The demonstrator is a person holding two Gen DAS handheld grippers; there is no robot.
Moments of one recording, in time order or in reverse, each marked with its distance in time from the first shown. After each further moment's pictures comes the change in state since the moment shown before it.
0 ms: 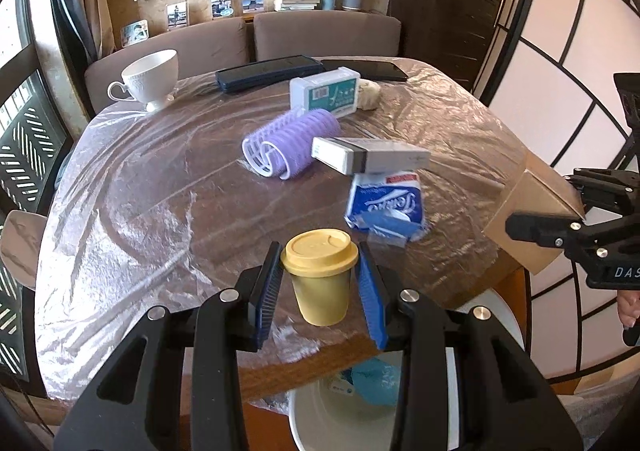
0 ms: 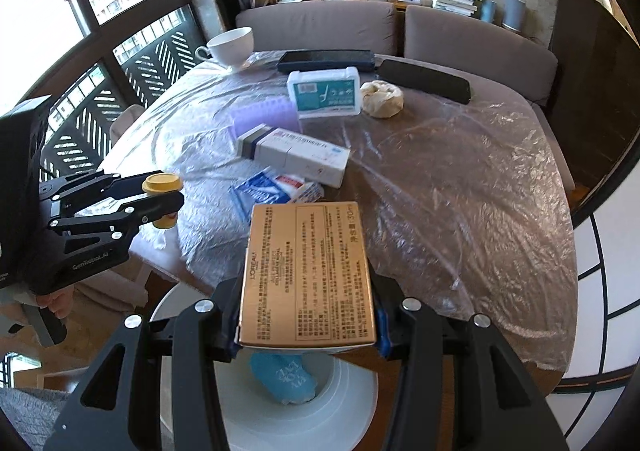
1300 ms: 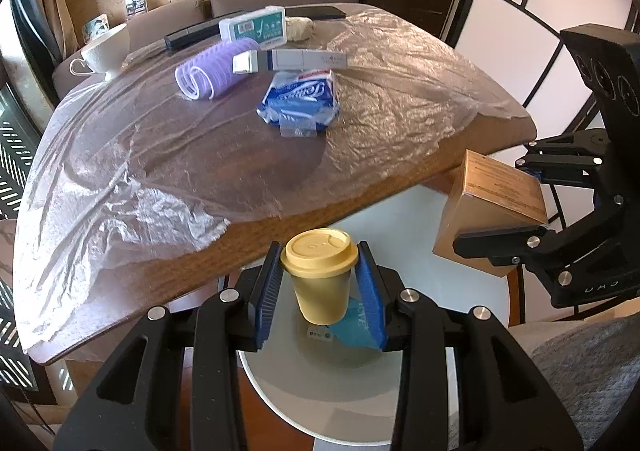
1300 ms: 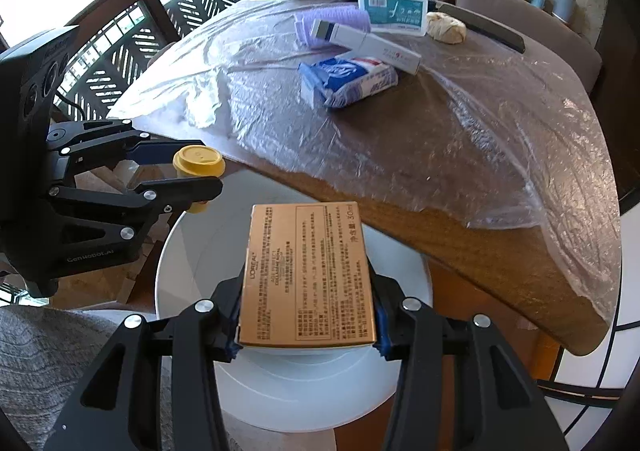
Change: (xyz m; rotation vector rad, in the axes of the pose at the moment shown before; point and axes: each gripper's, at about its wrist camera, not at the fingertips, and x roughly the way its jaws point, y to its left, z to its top) left arm -0.009 -0.047 -0.060 0.115 0.122 -0.064; right arm 0.017 0.028 -0.069 -0.114 0.173 0.106
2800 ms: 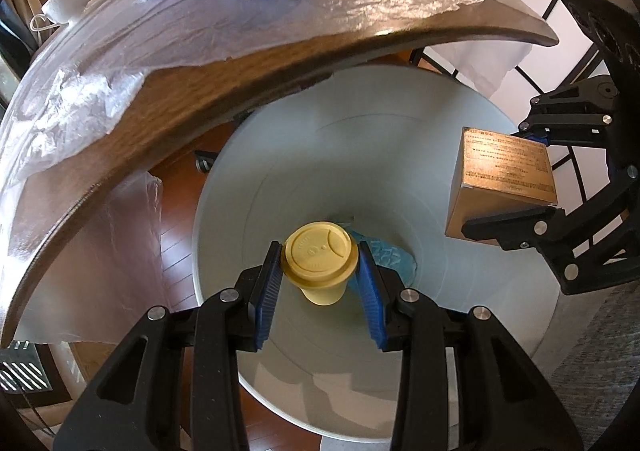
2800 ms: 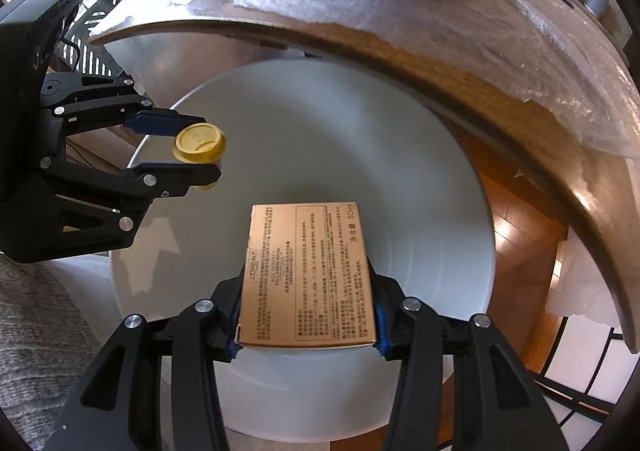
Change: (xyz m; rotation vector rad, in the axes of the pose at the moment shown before) left arm 0.067 -0.010 -0.052 0.071 0.187 0.009; right arm 0.091 0.009 -0.030 -0.070 0.173 -0.007
